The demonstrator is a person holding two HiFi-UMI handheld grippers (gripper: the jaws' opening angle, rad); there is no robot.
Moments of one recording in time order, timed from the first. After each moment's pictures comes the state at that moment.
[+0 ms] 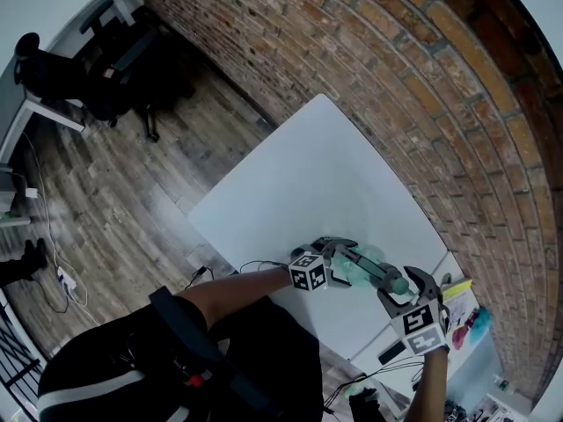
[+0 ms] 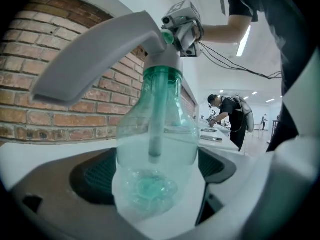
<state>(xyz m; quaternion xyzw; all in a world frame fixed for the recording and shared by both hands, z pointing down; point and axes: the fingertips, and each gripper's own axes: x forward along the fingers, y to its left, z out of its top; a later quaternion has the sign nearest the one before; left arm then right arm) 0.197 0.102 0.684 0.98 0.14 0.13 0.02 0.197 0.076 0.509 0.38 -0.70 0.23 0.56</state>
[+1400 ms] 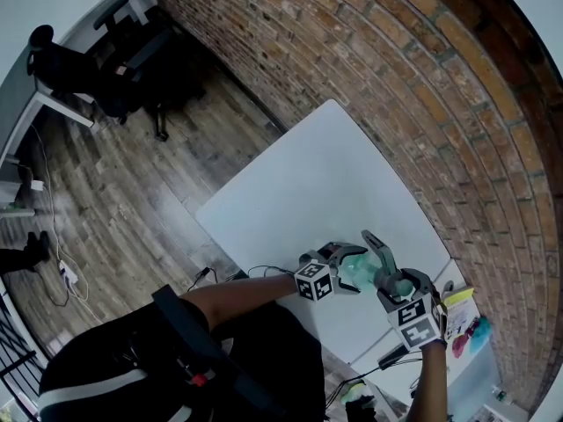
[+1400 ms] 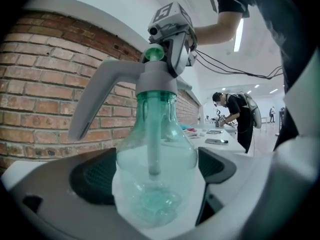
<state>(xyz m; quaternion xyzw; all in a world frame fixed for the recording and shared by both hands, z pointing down) 0.199 0.102 0.652 0.99 0.10 0.10 -0.03 0.196 0.079 0.532 0.35 -0.68 0.24 0.60</state>
